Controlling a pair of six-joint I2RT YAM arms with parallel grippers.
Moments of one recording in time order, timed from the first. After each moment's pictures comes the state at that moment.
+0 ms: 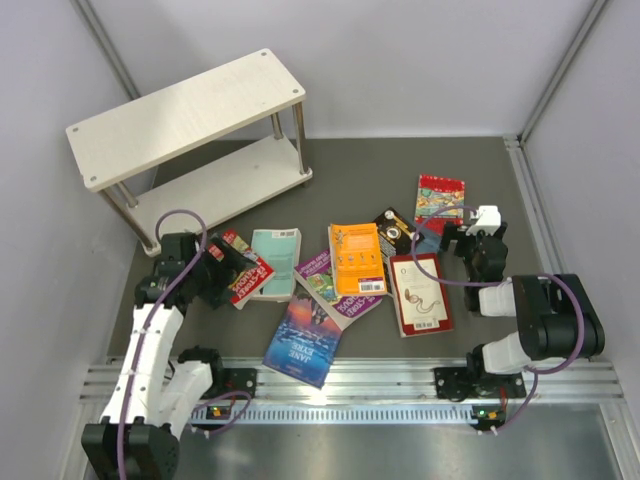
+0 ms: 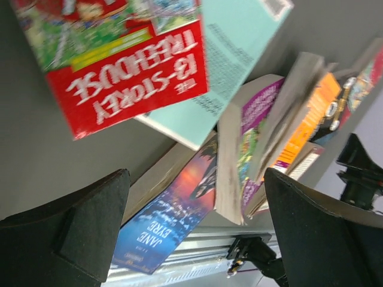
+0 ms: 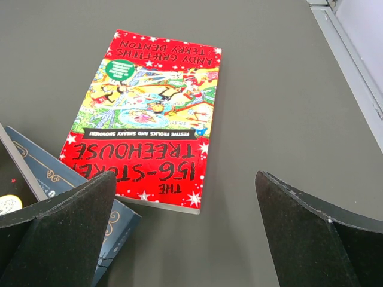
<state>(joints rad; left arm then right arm) 0.00 0.80 0.72 -0.78 0.31 -0.89 0.02 1.46 0.24 1.08 0.08 -0.02</state>
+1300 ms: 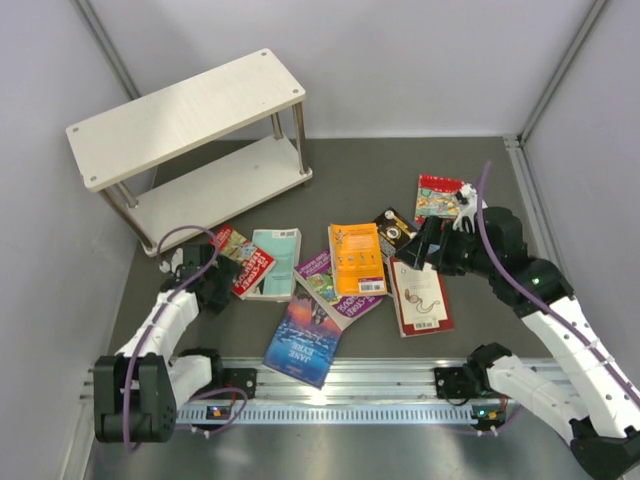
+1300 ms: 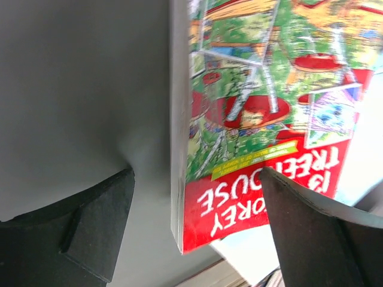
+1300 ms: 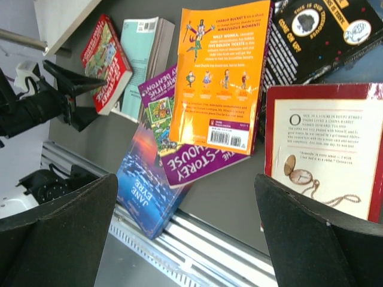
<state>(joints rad) 0.01 1.06 0.47 -0.44 -0.03 -1.05 0.45 0.81 0.96 -0.72 -0.21 0.61</state>
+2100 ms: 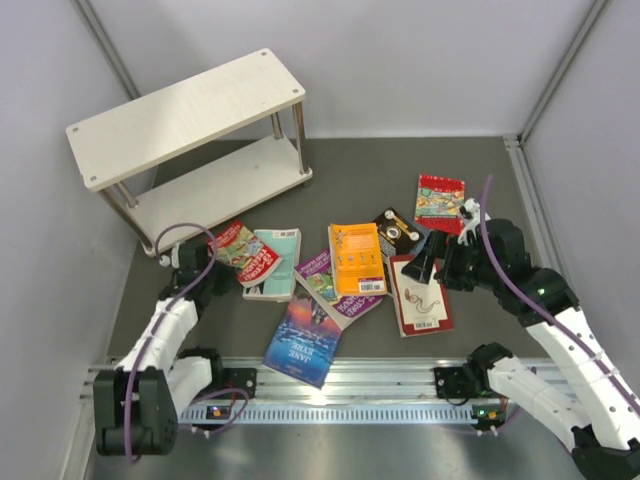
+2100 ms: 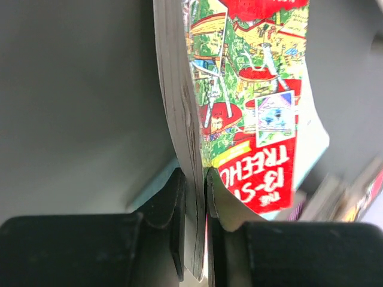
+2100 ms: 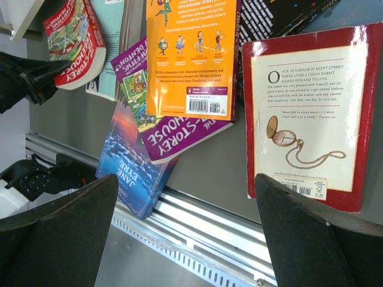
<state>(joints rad) 0.01 1.00 0.41 -0.20 0.03 -1.06 0.45 0.74 0.93 -0.86 -0.19 0.62</state>
